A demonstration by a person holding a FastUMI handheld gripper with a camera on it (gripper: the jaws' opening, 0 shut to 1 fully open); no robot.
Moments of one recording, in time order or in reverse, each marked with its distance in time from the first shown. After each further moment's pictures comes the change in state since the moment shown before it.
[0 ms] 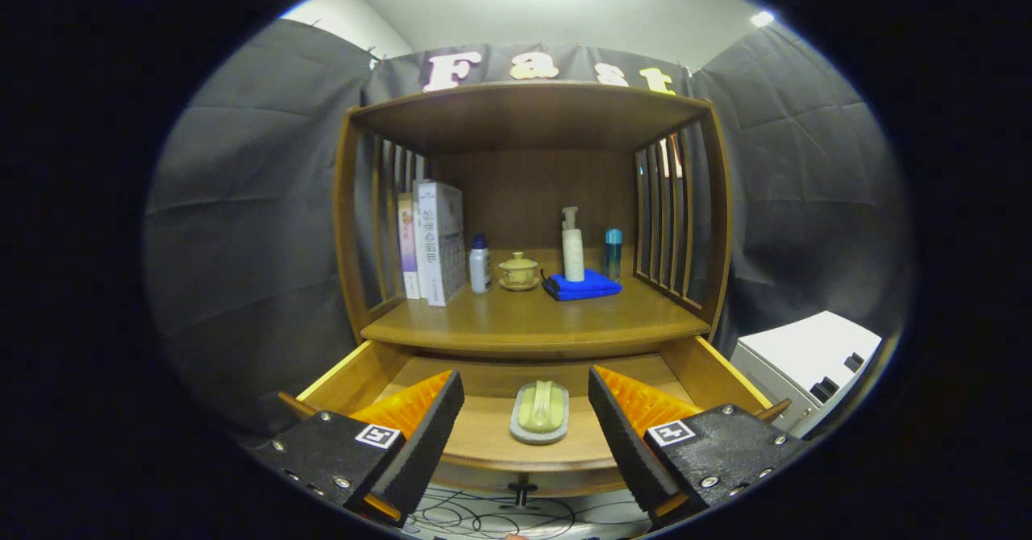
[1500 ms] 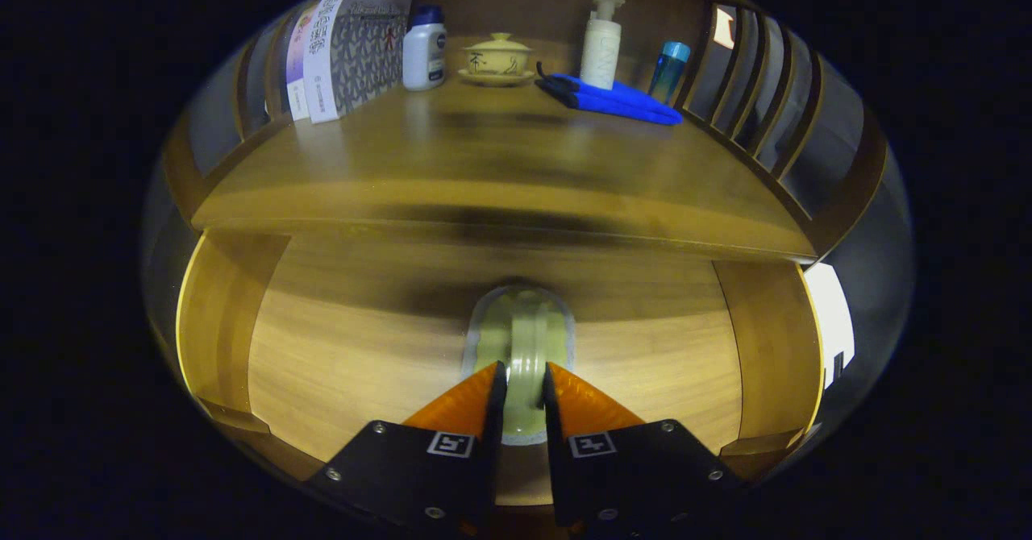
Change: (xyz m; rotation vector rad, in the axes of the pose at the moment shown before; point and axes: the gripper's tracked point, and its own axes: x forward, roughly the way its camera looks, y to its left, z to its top) arm 0.143 -0.023 -0.120 -0.119 0.673 -0.157
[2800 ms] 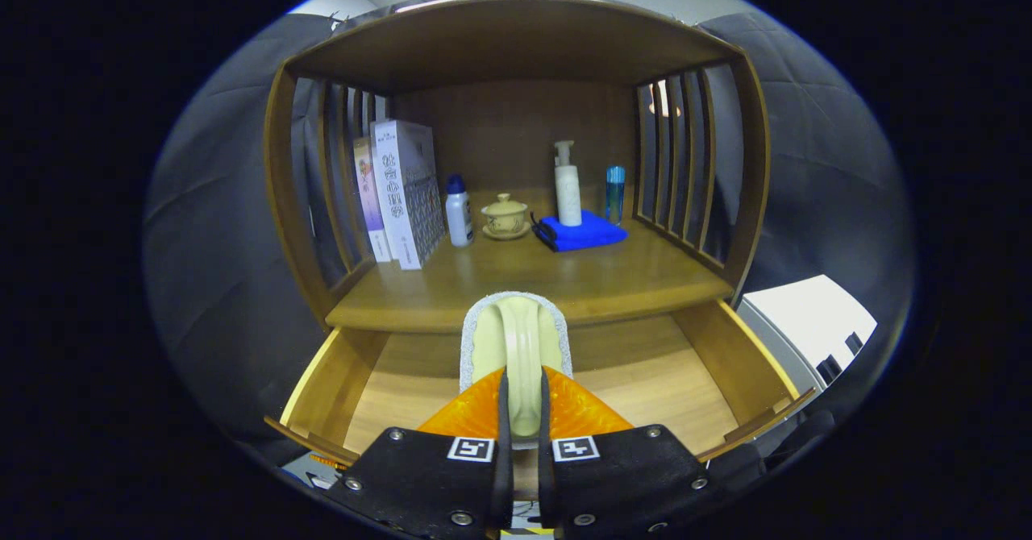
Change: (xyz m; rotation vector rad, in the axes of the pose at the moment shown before) arm -0.151 0.006 0.041 0.152 -0.510 0.076
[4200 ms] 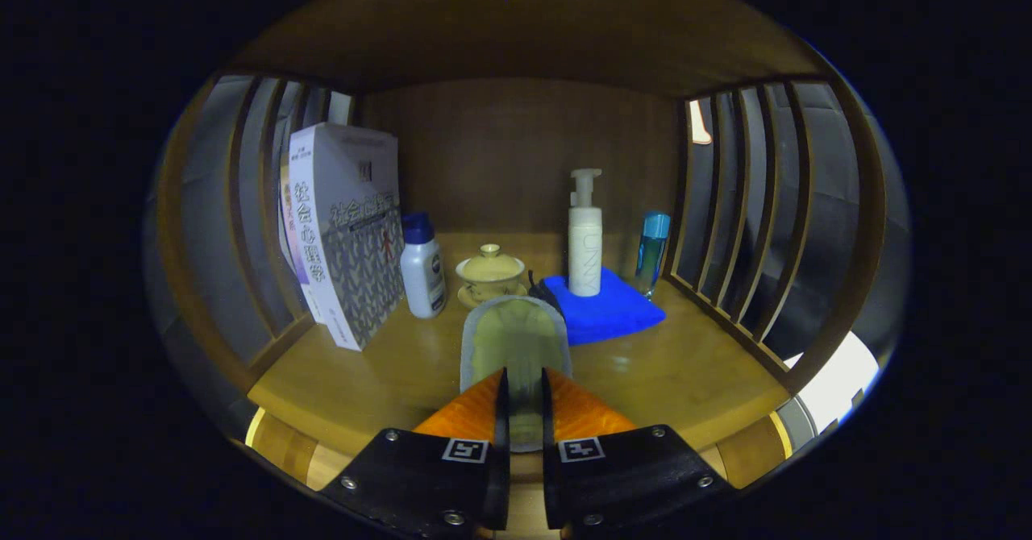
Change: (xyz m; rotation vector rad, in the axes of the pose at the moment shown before) arm 0.164 -0.014 0.080 -0.050 -0.058 -0.004
